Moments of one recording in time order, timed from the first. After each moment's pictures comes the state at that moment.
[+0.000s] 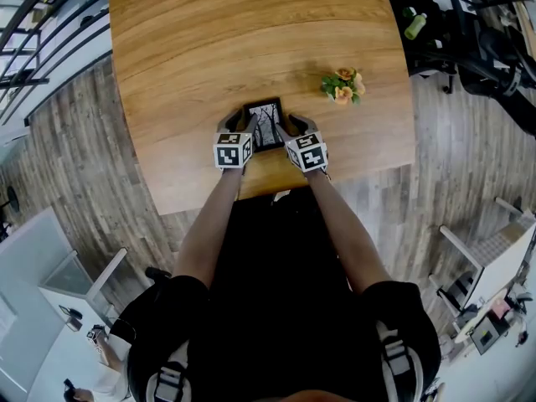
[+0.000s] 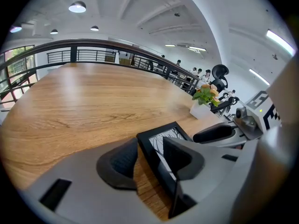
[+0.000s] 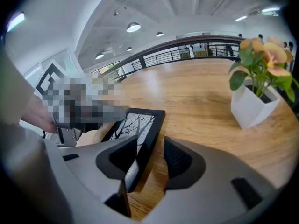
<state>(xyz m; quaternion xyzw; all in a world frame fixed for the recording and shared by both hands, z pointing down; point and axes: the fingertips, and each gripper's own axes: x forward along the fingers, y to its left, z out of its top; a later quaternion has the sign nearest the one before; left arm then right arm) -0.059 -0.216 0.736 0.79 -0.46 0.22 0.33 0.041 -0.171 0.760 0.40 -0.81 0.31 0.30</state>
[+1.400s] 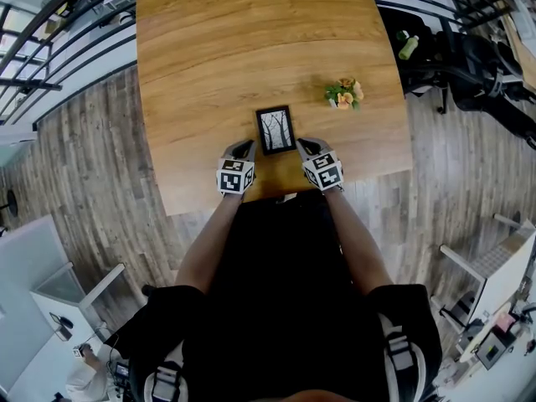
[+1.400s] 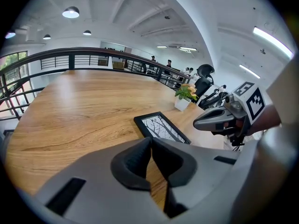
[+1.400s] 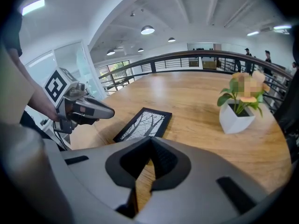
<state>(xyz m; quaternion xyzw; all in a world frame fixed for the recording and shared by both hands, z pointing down) -0.083 -0.141 0.704 0.82 -0.44 0.23 0.30 0.058 -0.125 0.718 0.38 -0.83 0.24 0.32</state>
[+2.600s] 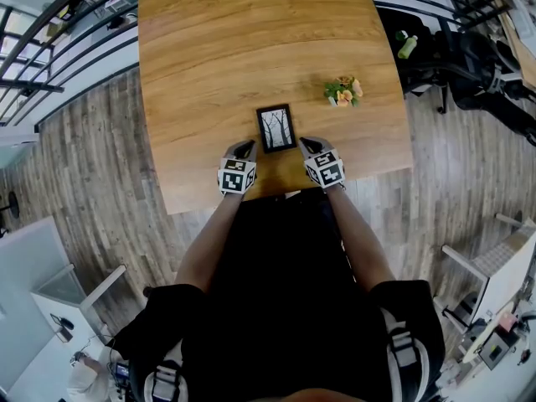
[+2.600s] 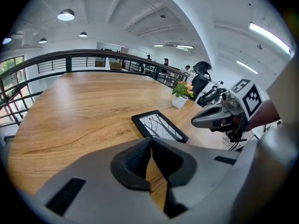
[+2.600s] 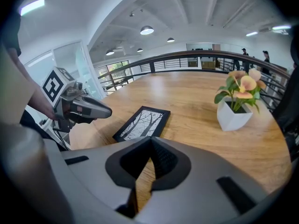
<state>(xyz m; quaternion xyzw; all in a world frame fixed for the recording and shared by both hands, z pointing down) -0.080 -0.133 0.704 0.82 -0.43 0.24 0.28 0.063 -0.122 0.721 0.39 -0.83 0.24 0.31</state>
